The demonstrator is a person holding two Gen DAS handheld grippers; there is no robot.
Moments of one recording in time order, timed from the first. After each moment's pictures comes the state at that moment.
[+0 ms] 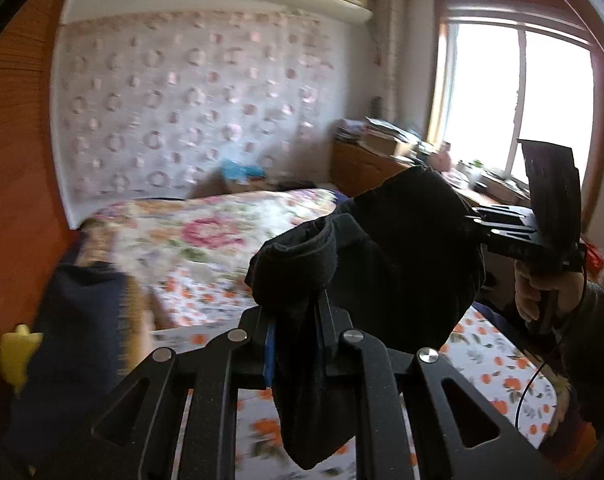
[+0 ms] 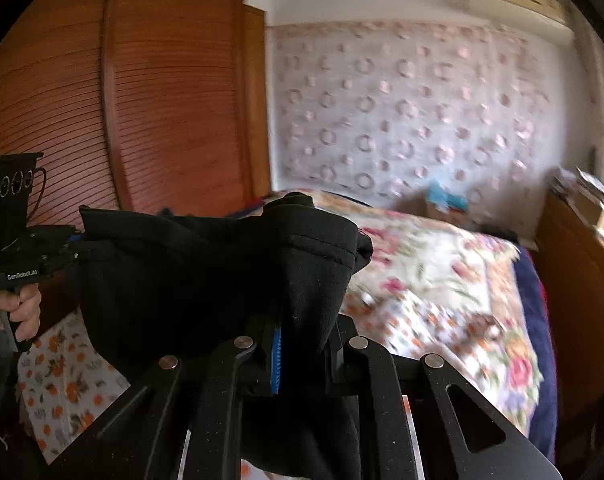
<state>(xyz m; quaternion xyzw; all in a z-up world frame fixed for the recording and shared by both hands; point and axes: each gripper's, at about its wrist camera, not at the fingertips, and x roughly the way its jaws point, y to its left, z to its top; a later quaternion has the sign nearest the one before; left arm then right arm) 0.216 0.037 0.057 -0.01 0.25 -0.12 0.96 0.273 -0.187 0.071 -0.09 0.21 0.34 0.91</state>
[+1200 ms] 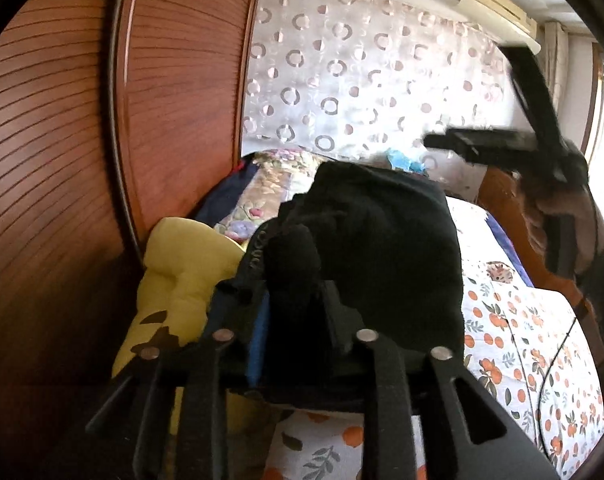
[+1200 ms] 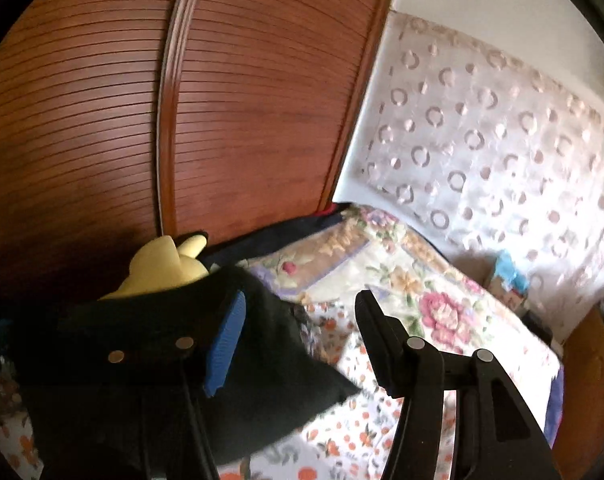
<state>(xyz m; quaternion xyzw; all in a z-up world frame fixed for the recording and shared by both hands) 0.145 0.231 -0.027 -0.11 0.29 0.14 0.94 0.472 0.108 0.046 -0.22 0.21 0.40 0.86</state>
